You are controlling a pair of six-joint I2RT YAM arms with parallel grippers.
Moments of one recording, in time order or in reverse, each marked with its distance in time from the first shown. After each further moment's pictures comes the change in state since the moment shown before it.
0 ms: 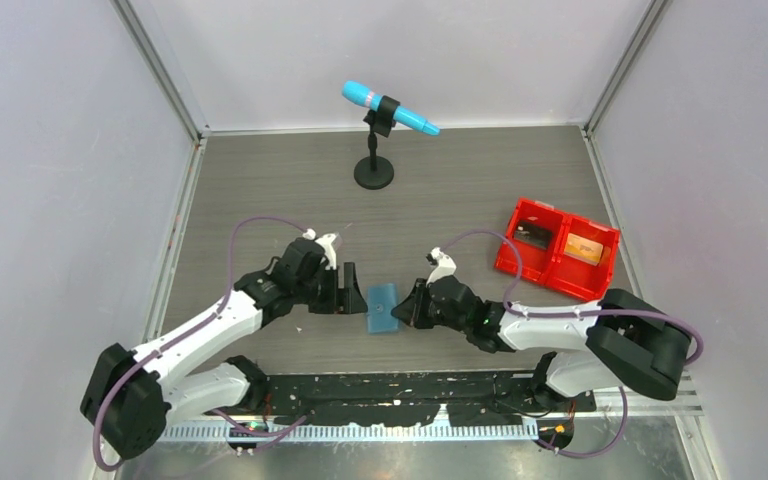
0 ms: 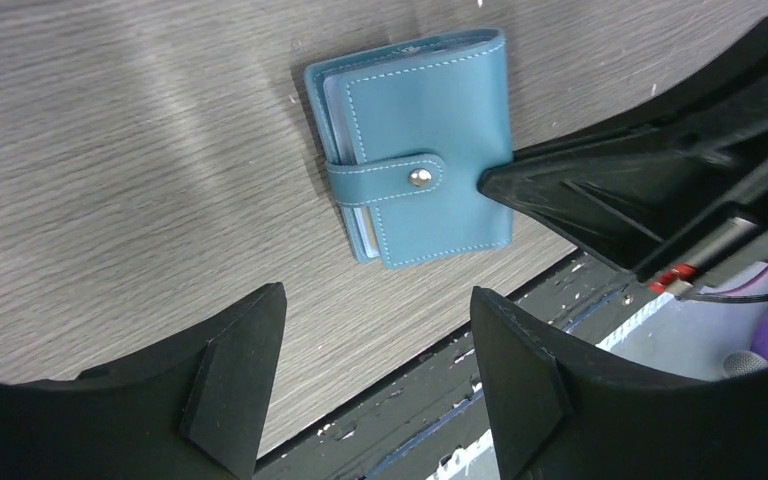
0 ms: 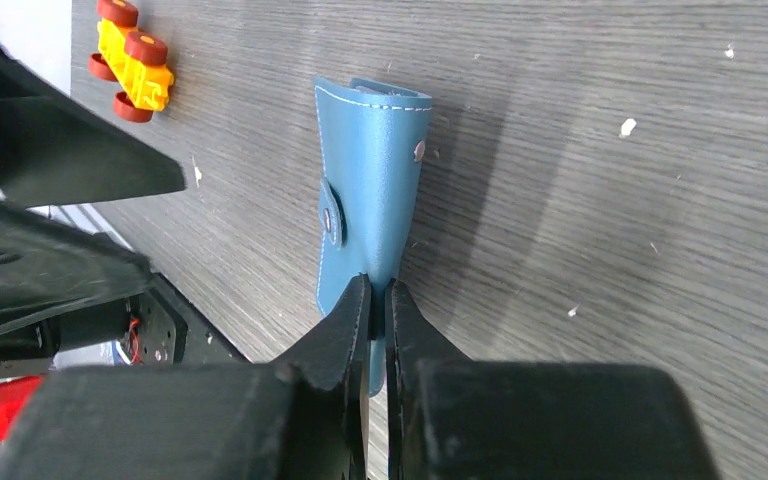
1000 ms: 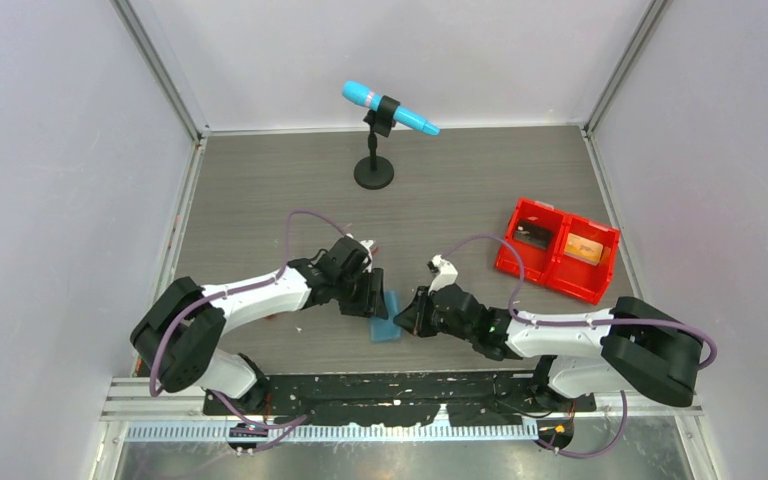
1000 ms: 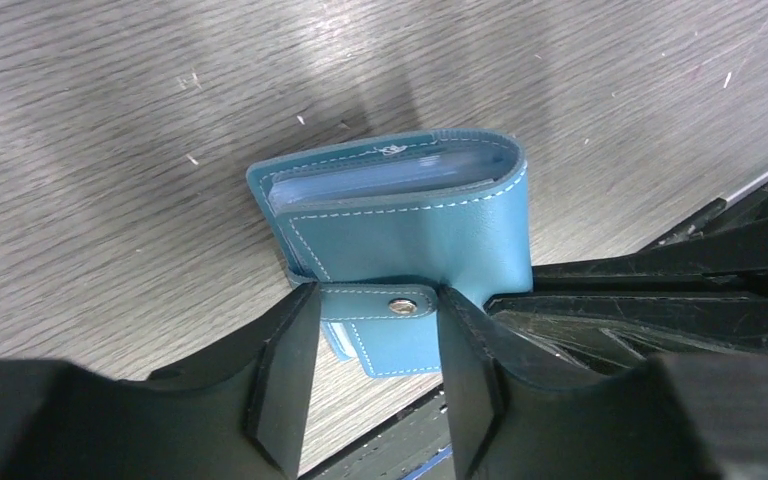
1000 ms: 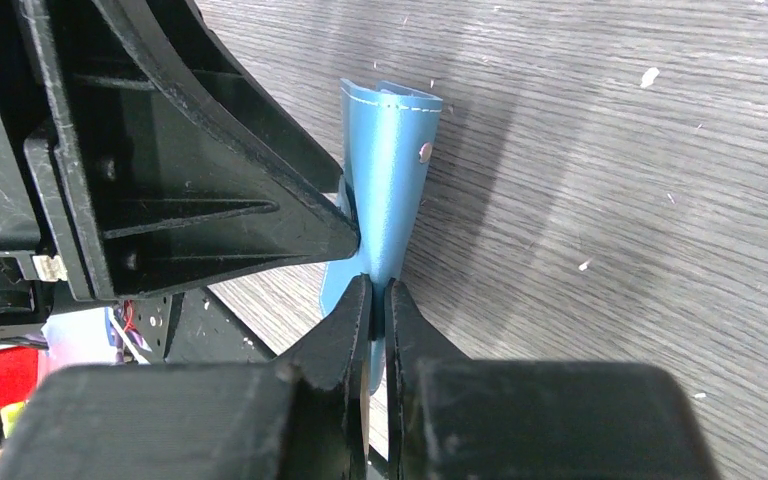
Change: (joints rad) left arm -0.143 0.413 0.118 0.132 -0.014 -0.067; right arm 0.056 -0.089 -0.050 -0.017 0.013 -0.012
